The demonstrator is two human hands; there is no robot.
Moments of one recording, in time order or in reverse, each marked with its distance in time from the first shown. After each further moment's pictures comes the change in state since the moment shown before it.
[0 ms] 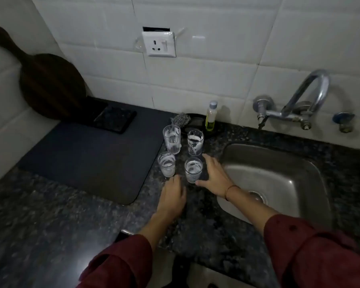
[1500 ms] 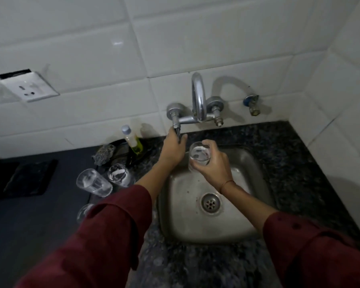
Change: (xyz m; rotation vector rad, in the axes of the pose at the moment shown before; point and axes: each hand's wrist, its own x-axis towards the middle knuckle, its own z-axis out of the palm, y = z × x) left_hand 0.194 0.283 0.059 -0.290 -0.108 0.151; right_hand -0.030 0.162 -0.144 0.397 0.786 0.140
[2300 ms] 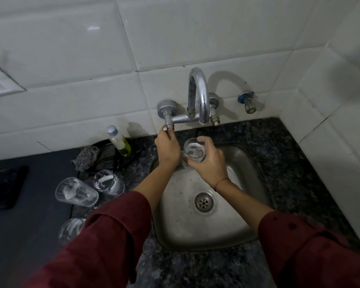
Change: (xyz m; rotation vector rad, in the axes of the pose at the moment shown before) left_hand 0.030 -0.012 0.021 -0.247 0.234 -0.103; right_hand 0.020 0.001 0.019 -0.075 0.067 0.067
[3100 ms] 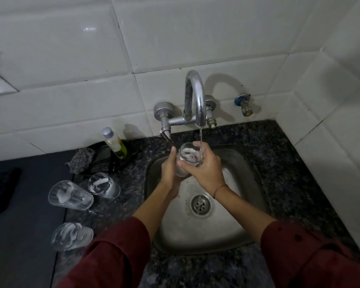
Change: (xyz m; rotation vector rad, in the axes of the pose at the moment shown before) left_hand -0.048 -0.041 0.000 -0.623 -0.376 -0.517; right_hand -0.011 -0.008 -0.006 0.208 -0.067 0.077
